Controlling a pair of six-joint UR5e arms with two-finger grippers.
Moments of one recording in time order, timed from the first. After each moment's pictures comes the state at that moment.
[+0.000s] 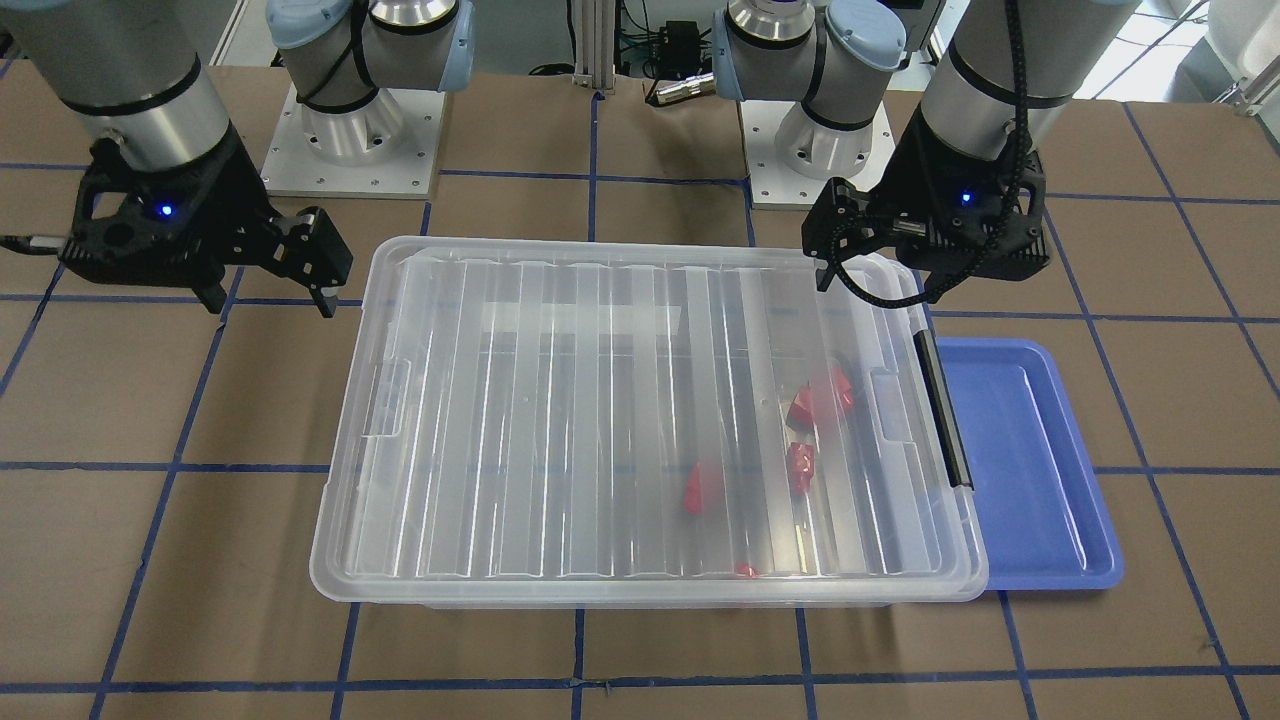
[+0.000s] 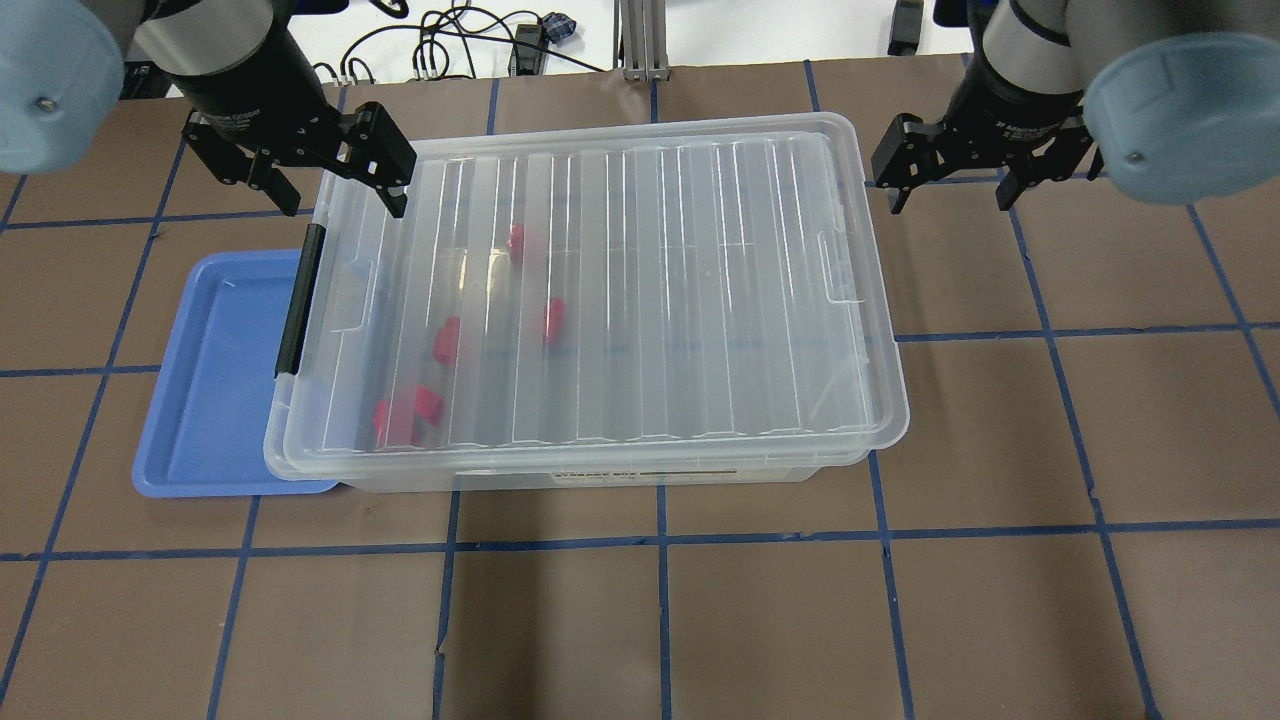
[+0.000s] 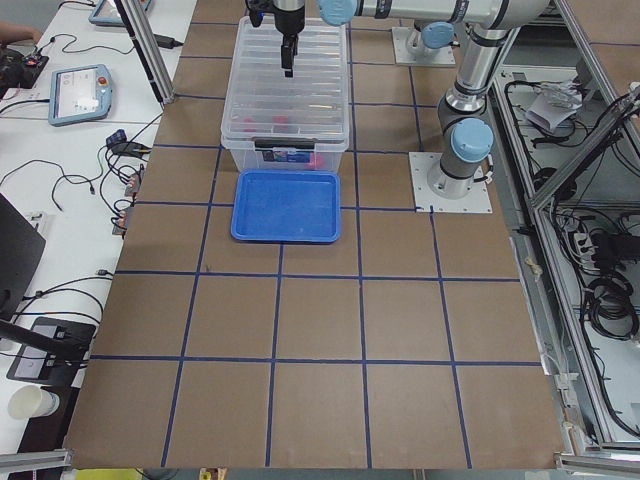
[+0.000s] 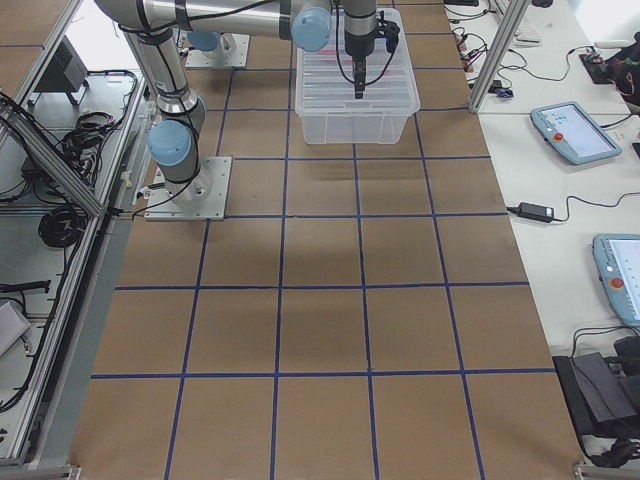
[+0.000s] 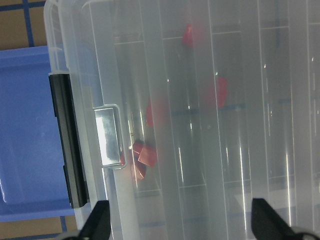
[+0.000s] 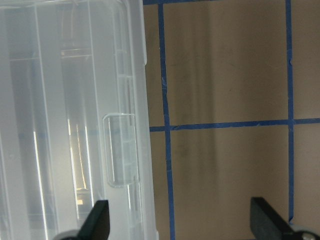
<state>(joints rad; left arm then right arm) -1.56 -1.64 -1.47 -1.59 1.55 0.10 1.54 -1.54 1.57 -1.67 -1.54 0.03</state>
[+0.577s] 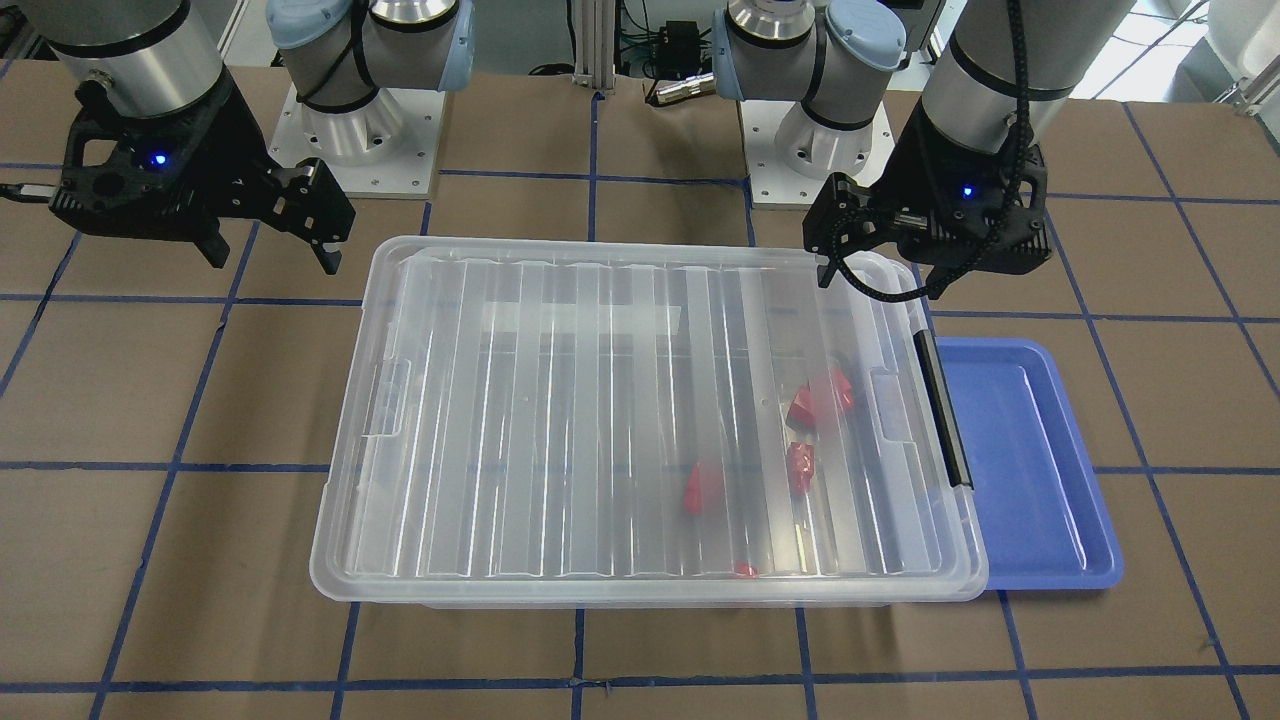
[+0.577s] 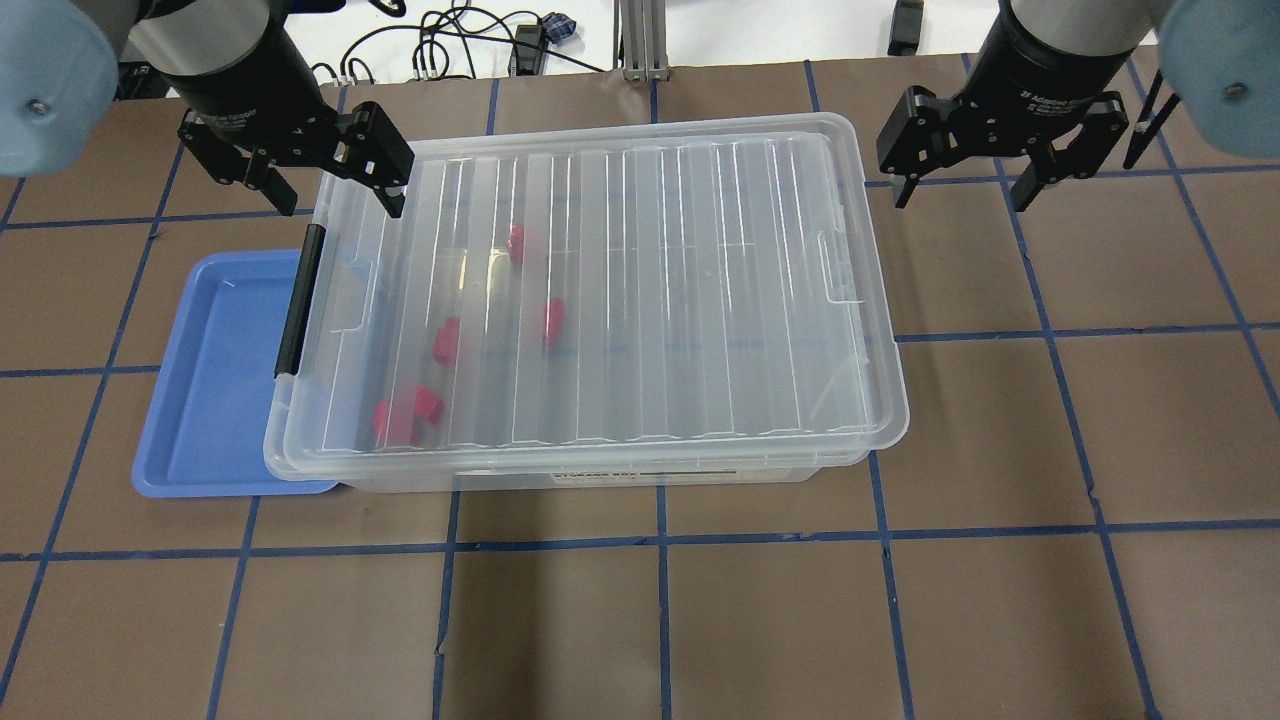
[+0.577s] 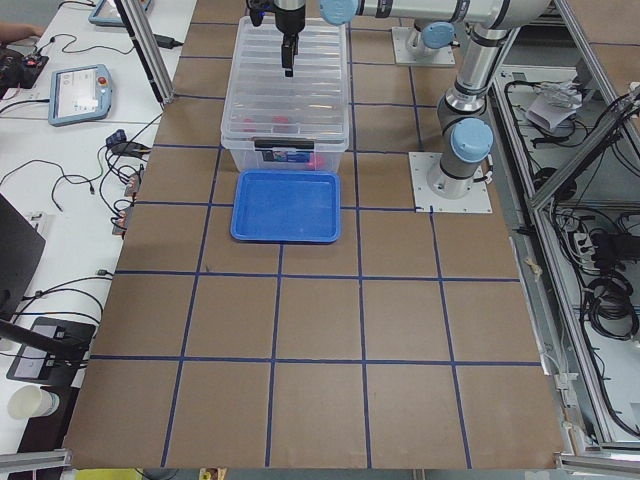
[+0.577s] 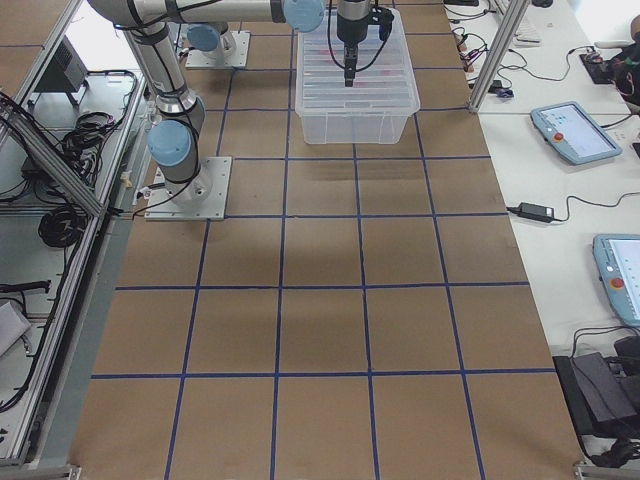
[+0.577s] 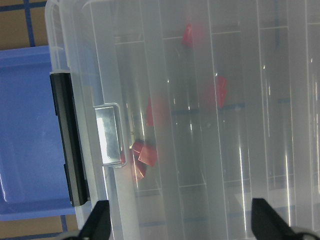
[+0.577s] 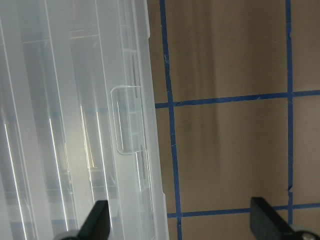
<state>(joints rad) -1.56 -1.64 -1.47 -1.59 1.55 0.10 1.54 -1.56 1.53 -1.57 -1.54 0.05</state>
